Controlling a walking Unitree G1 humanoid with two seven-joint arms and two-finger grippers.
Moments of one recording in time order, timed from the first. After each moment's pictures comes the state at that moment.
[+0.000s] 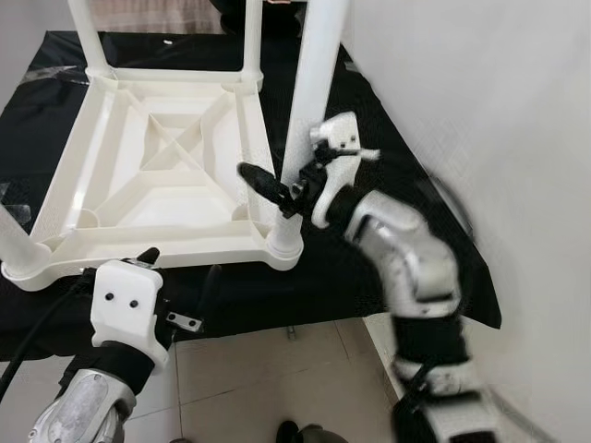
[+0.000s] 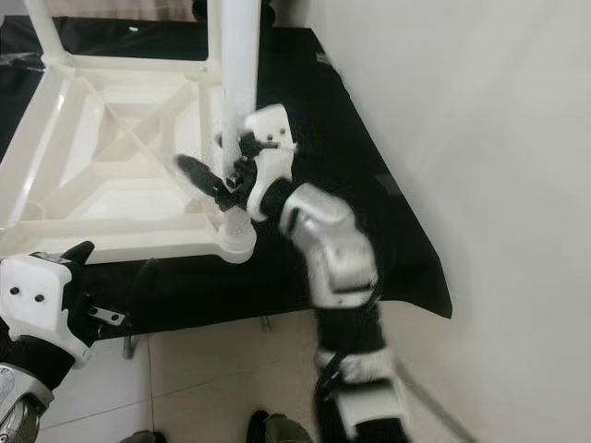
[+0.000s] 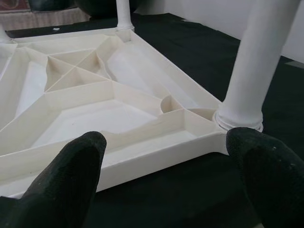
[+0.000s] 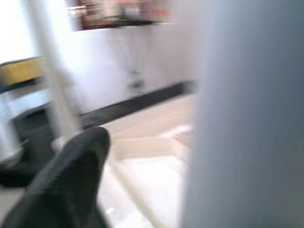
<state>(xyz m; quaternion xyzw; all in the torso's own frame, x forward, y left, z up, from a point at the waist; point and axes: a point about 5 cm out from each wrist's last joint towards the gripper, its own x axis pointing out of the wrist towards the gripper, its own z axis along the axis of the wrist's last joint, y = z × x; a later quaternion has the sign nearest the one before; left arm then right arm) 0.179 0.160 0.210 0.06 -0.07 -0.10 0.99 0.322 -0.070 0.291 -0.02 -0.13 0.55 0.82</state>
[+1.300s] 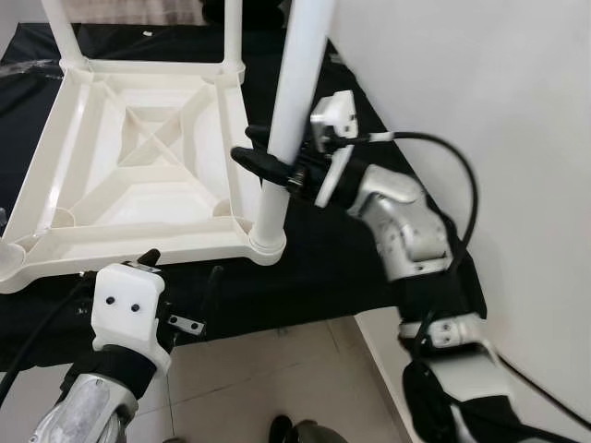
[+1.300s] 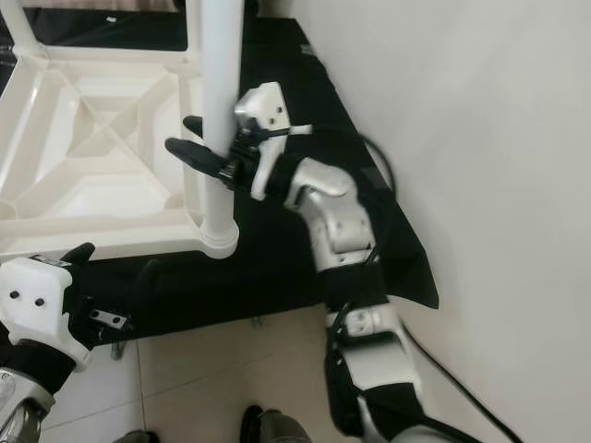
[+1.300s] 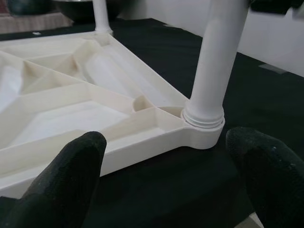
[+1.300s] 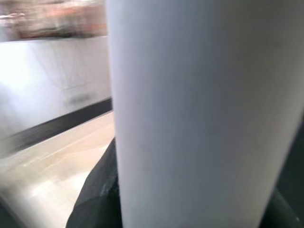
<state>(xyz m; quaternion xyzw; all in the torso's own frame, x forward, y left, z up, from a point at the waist) 0.178 0.155 0.211 0.06 -0.07 -0.11 0.99 0.338 -0.044 0.268 0.00 -0.14 0.34 0.93</state>
